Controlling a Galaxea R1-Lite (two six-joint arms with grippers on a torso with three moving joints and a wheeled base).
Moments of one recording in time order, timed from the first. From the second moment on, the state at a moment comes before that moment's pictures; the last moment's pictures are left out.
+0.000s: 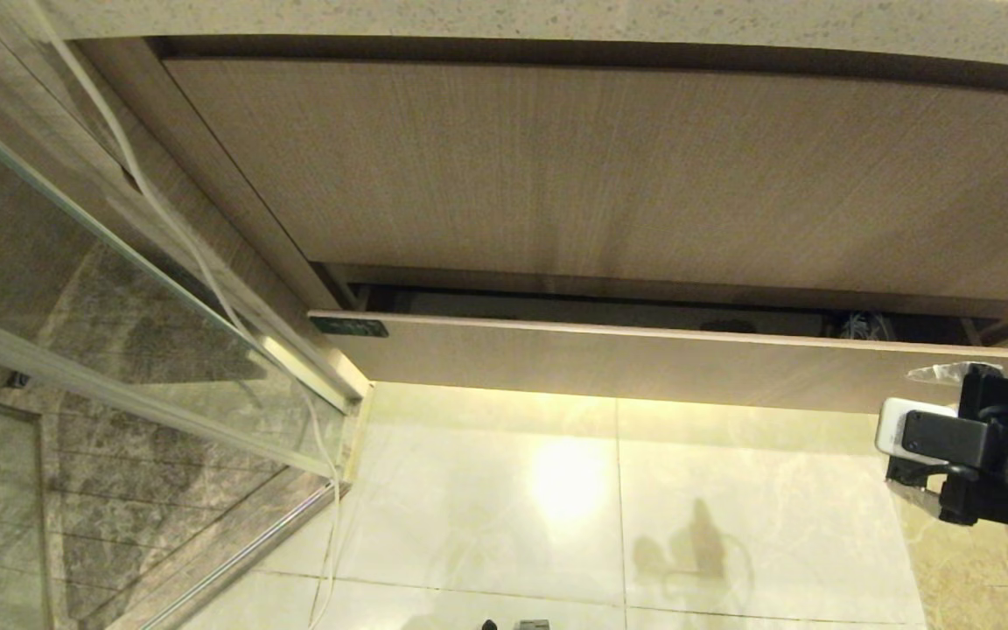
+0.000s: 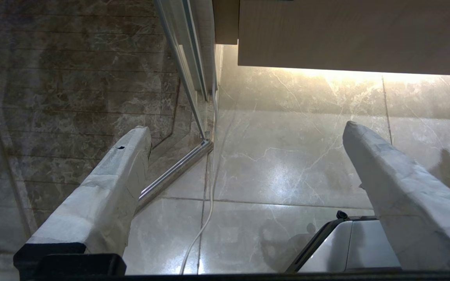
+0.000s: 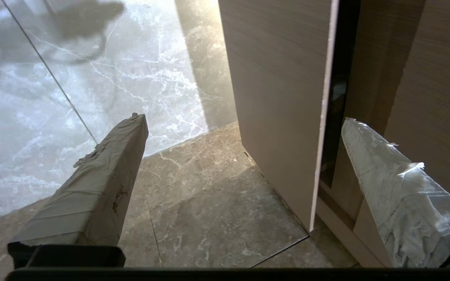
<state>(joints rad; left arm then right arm) 0.00 0.00 0.00 0.00 0.00 0.00 0.02 1.37 -0.57 -0.26 -0.05 -1.34</state>
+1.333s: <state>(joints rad) 0.00 0.00 0.00 0.00 0.00 0.00 -0.13 1.36 -0.73 -0.18 -0.24 -1.17</state>
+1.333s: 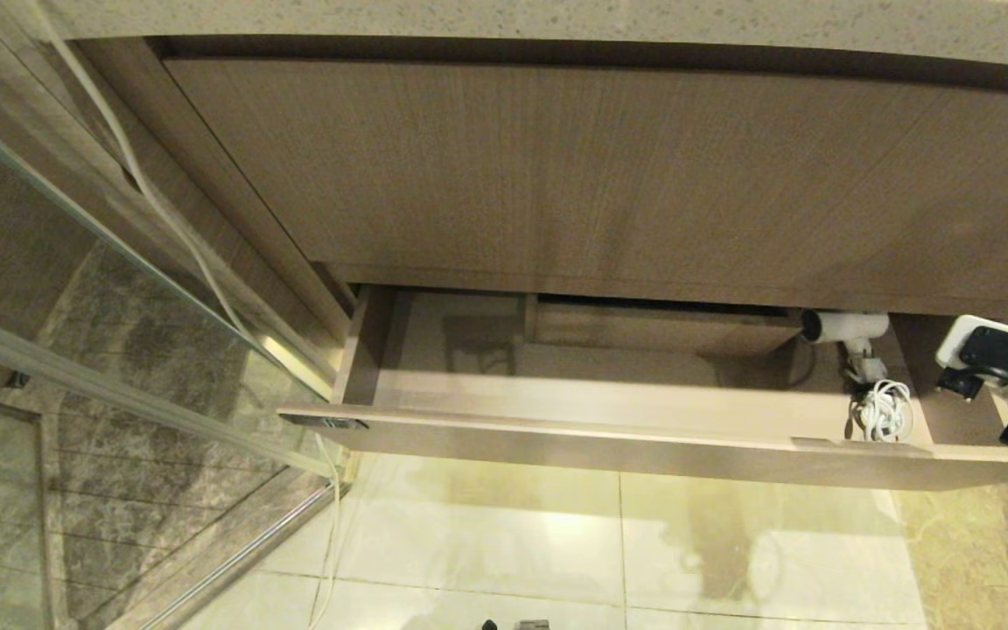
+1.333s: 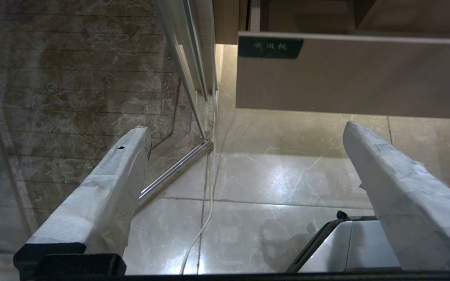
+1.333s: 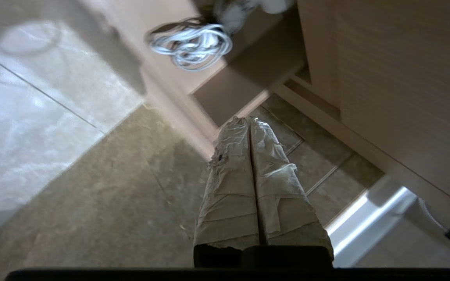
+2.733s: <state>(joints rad) 0.00 0.00 0.00 0.00 0.00 0.00 -0.32 1.99 -1.18 0.16 -0.45 -0.58</state>
